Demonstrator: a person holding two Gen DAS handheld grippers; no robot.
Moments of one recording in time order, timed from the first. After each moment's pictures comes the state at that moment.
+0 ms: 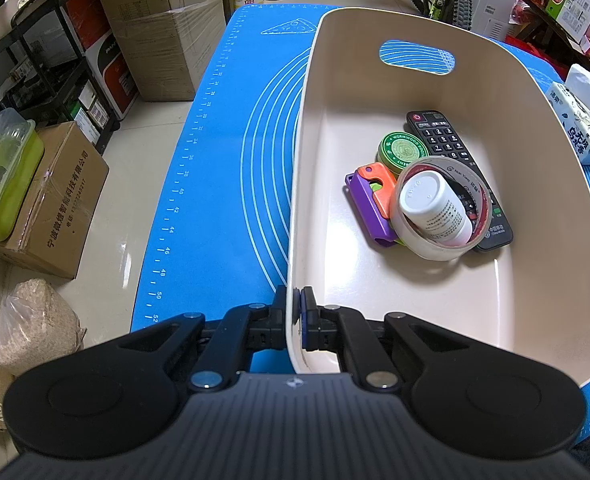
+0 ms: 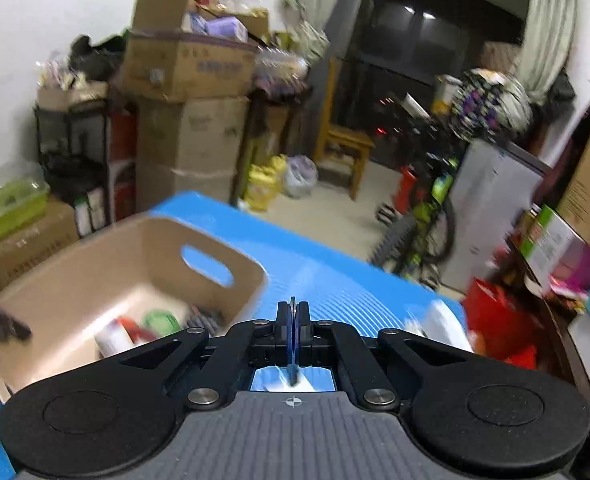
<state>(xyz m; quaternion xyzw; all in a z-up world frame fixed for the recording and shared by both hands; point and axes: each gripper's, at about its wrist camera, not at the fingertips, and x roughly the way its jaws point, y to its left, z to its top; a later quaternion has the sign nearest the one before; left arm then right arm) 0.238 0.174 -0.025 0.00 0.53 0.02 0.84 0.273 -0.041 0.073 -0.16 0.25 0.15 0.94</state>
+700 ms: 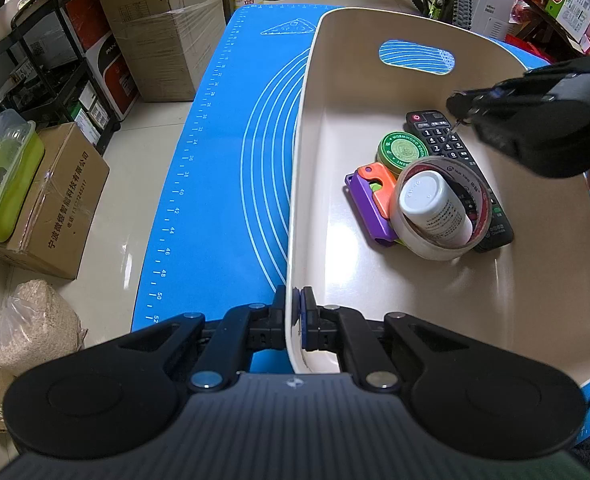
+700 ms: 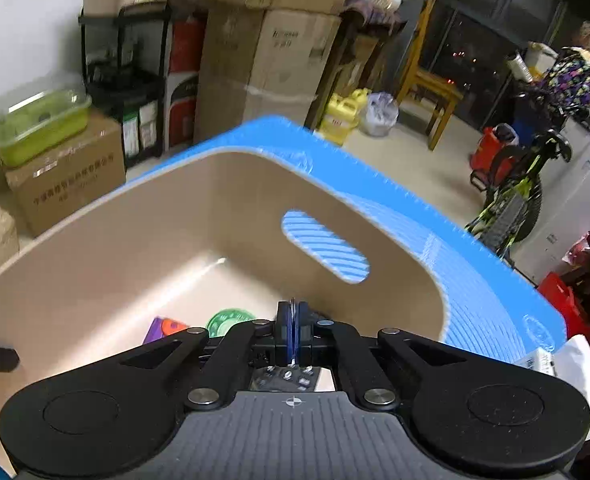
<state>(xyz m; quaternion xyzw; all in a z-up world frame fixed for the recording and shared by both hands) 0.238 0.174 -0.024 0.00 0.53 0.02 0.84 0.369 0.085 -0.025 -0.23 0.38 0.21 0.87</state>
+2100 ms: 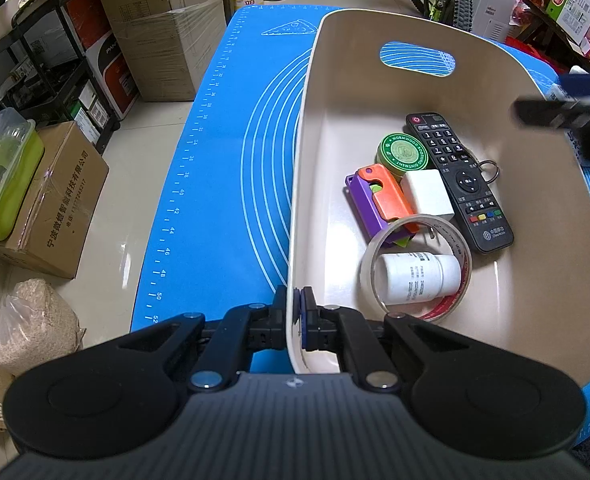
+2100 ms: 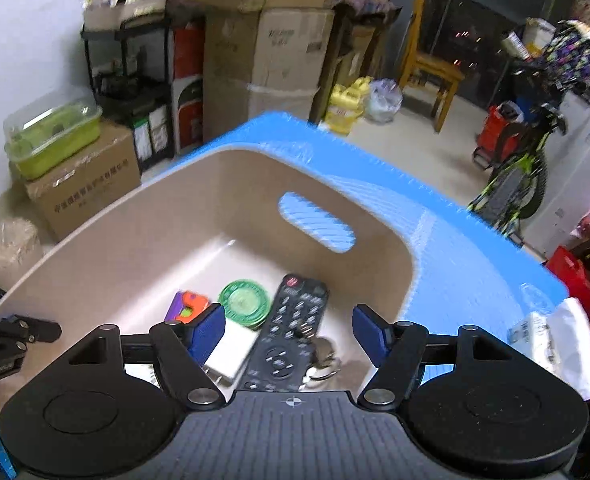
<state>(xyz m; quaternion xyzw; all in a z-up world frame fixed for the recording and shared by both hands) 0.239 0.171 -0.023 0.00 0.54 0.02 0.84 0.339 0.033 0.025 -0.18 0.38 0.21 0.88</state>
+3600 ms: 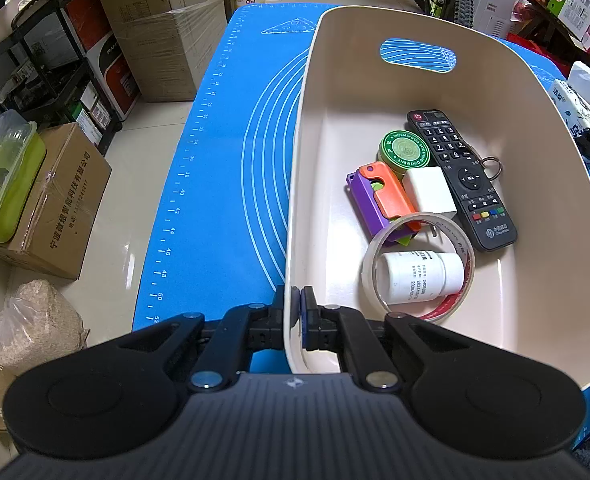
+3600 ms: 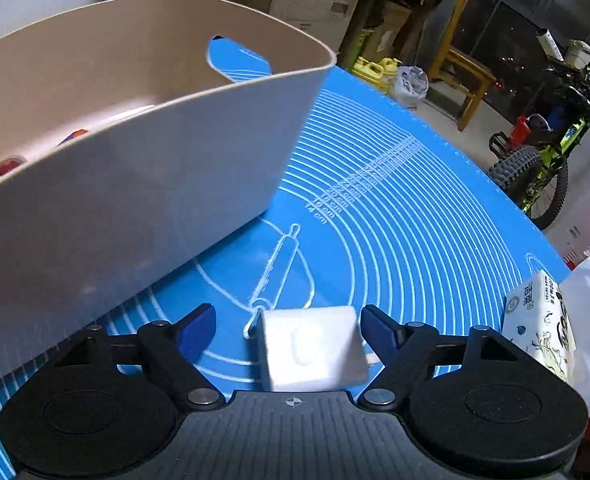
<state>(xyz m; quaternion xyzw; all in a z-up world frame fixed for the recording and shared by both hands) 0.239 0.172 -0.025 0.01 0.54 0.02 0.84 0.383 -0.065 -0.099 -0.25 0.40 0.27 0.84</state>
